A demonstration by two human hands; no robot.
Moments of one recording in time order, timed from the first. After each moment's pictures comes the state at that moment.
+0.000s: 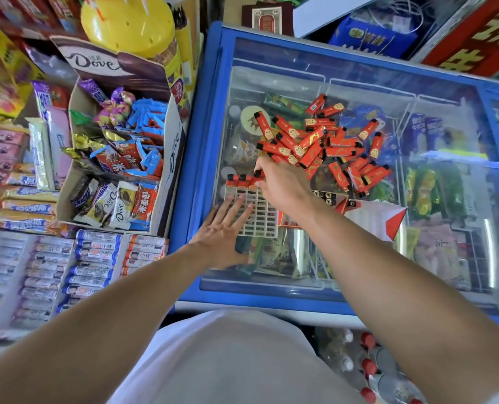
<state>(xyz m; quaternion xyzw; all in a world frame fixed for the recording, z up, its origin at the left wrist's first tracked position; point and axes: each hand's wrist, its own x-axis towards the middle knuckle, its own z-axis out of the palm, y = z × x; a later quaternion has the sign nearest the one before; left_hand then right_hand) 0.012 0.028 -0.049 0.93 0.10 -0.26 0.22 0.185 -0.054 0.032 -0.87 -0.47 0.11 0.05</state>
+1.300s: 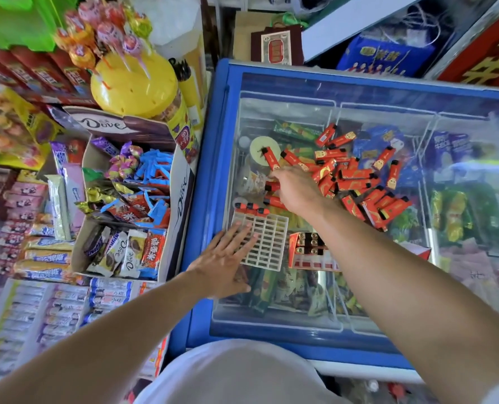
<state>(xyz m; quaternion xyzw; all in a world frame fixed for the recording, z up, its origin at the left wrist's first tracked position) 0.031 0.064 -0.041 0.95 0.03 -0.28 0.14 0.264 -0.016 -0.001 -0.88 -0.43 0.17 0.08</state>
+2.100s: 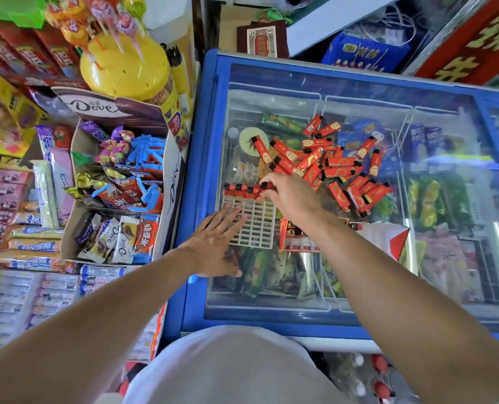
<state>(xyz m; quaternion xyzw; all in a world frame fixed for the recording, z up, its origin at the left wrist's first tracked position) 0.032 0.079 -0.036 0.94 0.03 -0.27 0.19 0.224 -0.052 0.025 -0.88 -0.42 0.19 0.14</state>
